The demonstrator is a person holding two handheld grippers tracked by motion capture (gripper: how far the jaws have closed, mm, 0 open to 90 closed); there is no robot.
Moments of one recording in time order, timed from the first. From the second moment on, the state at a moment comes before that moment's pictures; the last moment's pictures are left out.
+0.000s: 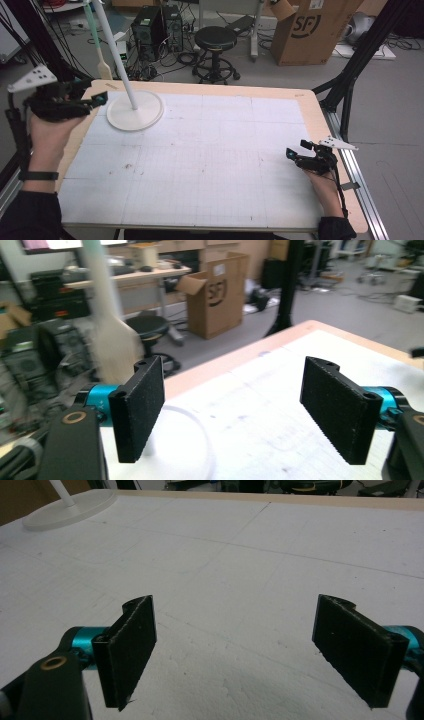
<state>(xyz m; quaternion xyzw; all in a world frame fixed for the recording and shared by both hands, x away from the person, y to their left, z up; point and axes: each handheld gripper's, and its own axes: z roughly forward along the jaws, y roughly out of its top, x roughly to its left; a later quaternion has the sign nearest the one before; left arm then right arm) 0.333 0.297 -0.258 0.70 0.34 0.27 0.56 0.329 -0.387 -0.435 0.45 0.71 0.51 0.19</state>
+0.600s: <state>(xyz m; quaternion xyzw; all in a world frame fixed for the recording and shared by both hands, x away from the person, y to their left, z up) 0.321 0.272 -0.378 0.70 0.34 0.20 0.59 0.328 -0.386 -0.435 0.45 0.71 0.51 0.19</state>
